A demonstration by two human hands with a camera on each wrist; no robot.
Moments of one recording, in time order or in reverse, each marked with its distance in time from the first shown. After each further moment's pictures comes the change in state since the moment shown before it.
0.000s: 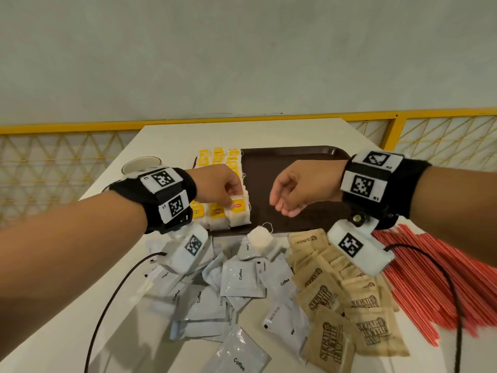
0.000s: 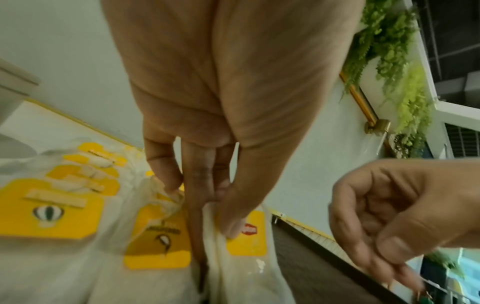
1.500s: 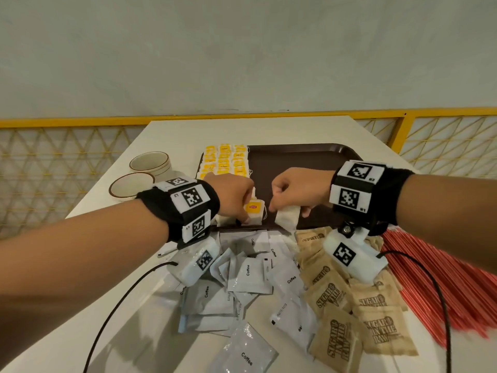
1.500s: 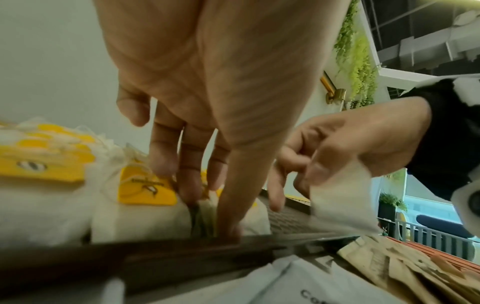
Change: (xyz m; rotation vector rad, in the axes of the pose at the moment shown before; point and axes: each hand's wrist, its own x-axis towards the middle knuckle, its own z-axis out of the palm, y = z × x) left_hand 0.000 0.012 0.023 0.299 0.023 -0.089; right_hand 0.018 -0.008 0.025 -0.231 0.111 0.067
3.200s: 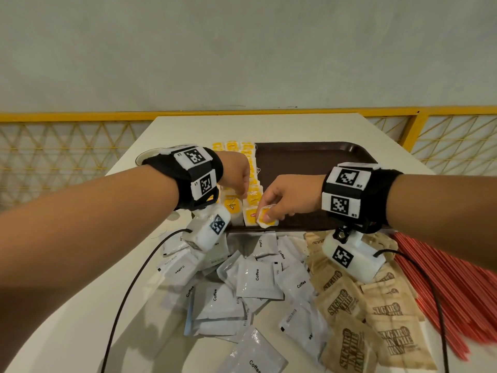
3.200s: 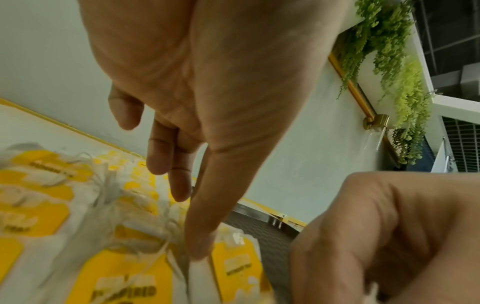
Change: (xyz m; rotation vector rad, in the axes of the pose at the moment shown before) left_hand 0.028 -0.022 -0.029 -0.097 -0.129 -0.030; right_hand 0.029 -0.001 0.011 -0.179 -0.148 -0.267
